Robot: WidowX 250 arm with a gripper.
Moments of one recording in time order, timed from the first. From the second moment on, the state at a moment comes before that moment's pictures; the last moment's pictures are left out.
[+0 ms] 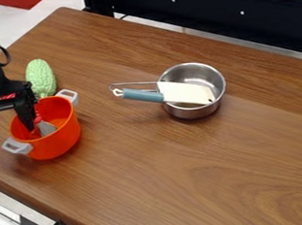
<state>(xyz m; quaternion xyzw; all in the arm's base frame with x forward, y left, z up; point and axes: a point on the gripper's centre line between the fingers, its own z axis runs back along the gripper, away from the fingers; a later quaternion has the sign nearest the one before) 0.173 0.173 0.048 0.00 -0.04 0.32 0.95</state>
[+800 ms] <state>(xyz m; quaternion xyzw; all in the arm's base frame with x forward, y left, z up) 0.195 0.103 0.072 -0.03 -0.08 0.33 0.94</state>
